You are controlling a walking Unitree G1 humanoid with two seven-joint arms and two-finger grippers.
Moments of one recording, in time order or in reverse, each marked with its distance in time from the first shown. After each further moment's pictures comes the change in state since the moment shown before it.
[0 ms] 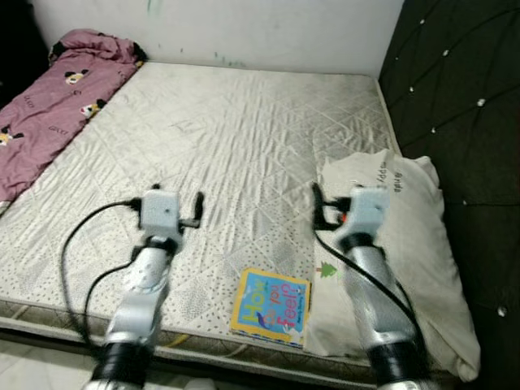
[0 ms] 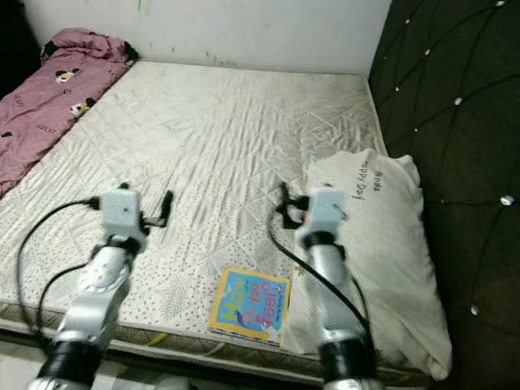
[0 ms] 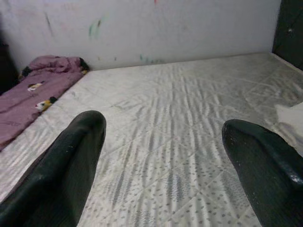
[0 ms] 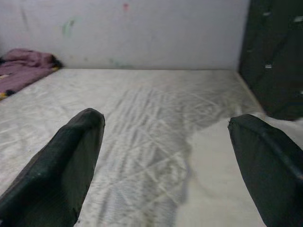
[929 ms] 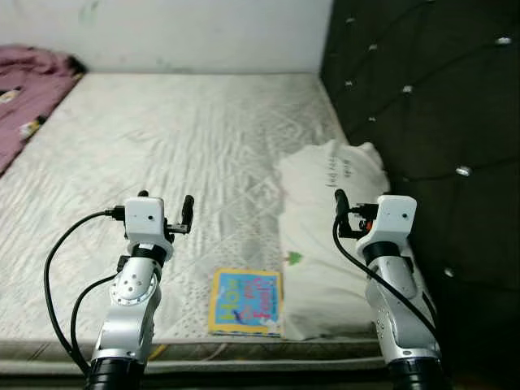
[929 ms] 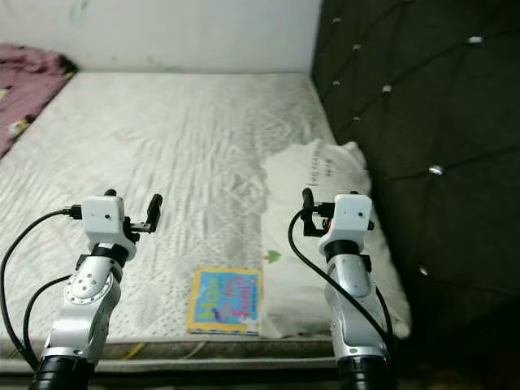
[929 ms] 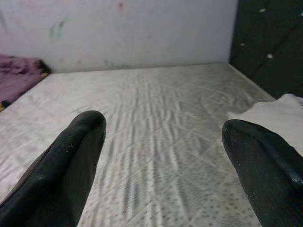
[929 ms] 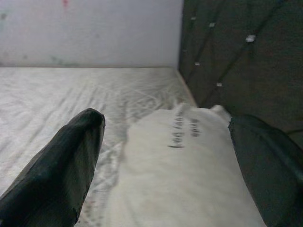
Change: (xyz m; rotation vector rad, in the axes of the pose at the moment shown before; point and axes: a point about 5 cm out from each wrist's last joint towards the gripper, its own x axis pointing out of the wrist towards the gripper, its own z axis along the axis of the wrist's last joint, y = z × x) left arm -0.008 0.005 0.003 -0.071 0.007 0.016; right arm -0.011 -0.015 0.003 -0.037 0.022 -0.045
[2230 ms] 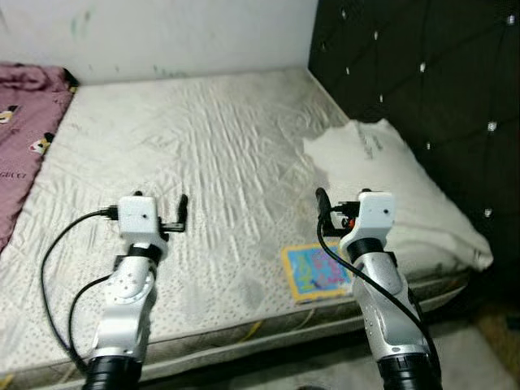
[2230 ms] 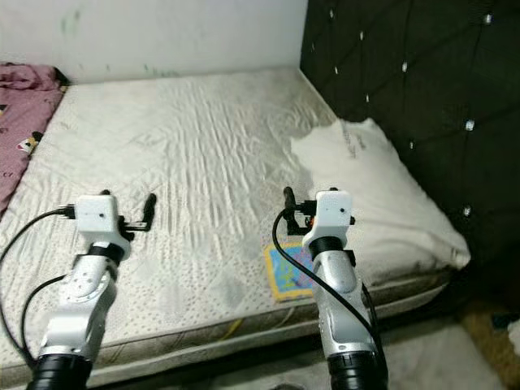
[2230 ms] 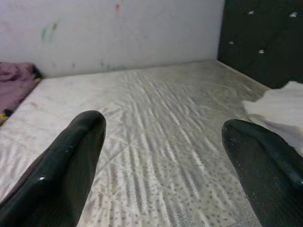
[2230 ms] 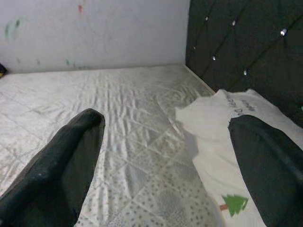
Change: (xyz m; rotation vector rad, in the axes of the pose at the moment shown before) left arm 0.004 -0.007 0.001 -0.033 0.007 -0.023; right arm 0.004 0.014 0.003 -0.001 0.005 0.072
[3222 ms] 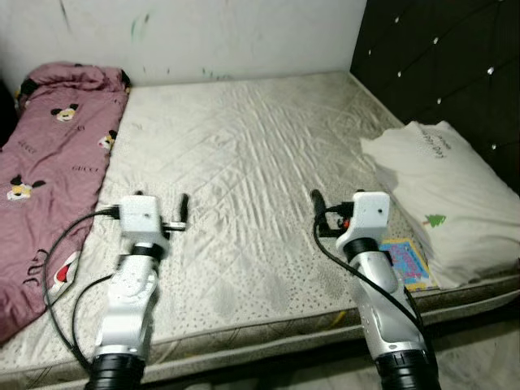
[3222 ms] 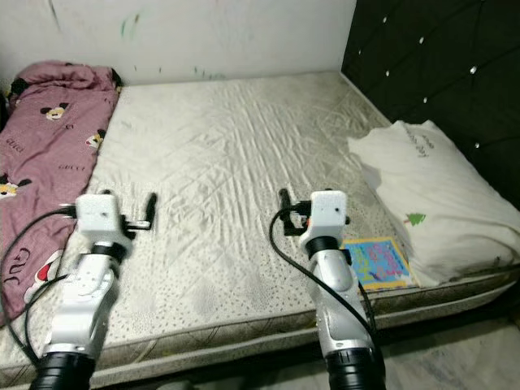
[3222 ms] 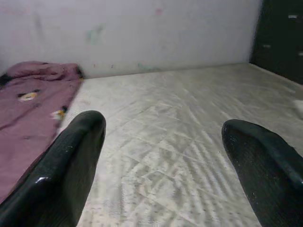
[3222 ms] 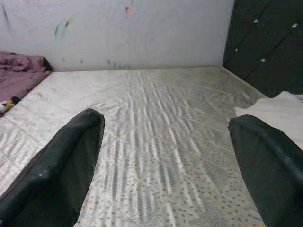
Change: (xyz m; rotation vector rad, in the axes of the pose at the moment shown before) left arm 0.000 0.004 -0.001 0.021 -0.001 0.021; right arm 0.003 0.006 -0.003 0.006 0.013 0.019
